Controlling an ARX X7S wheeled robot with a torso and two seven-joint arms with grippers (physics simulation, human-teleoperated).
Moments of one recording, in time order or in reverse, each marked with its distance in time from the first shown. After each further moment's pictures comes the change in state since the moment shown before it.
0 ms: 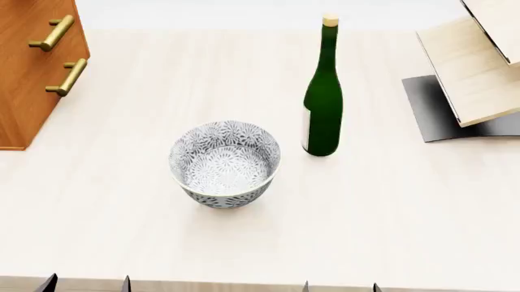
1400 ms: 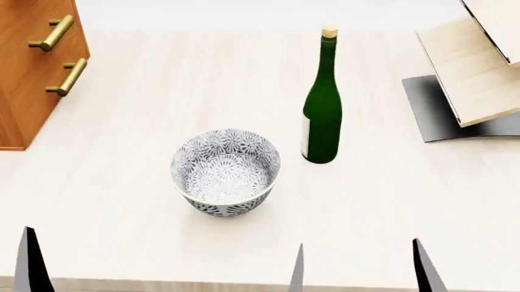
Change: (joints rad) left arm 0.233 -0.143 0.115 0.786 -0.010 0.012 -0.187; right arm -0.243 0.156 -0.126 -0.786 0.002 0.010 0.134
